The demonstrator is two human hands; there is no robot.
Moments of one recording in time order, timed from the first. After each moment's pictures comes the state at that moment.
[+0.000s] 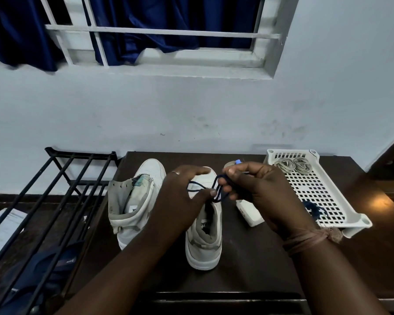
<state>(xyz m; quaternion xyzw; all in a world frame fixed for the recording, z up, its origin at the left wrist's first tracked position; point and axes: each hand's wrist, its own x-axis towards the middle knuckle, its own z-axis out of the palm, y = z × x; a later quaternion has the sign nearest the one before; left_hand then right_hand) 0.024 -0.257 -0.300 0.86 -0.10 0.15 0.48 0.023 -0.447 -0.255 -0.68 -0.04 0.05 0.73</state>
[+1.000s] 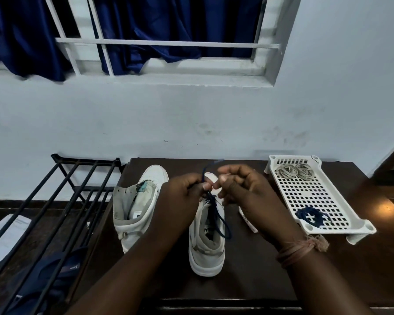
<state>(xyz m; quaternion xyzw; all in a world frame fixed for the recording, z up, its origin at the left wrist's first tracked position) 0.019 -0.259 -0.279 0.82 -0.05 0.11 0.56 0.021 -0.429 -0.264 -0.71 -0.09 0.03 0.69</state>
